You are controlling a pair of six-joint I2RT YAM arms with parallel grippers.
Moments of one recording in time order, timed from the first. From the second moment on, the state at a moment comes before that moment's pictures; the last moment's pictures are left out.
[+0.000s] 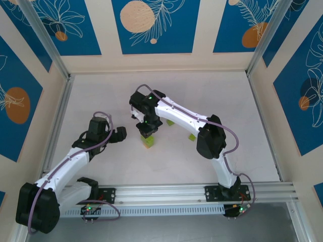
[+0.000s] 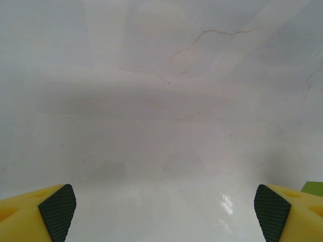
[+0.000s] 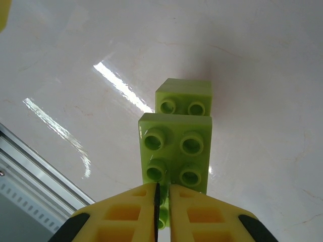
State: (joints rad) left arm -0.29 1.00 0.54 -0.33 0.01 -0.39; right arm 0.90 2.13 2.03 -1.38 -0.19 0.17
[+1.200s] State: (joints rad) left arm -0.29 1.00 0.54 -0.33 0.01 -0.39; right arm 0.88 2.15 2.03 -1.36 -0.24 0.16
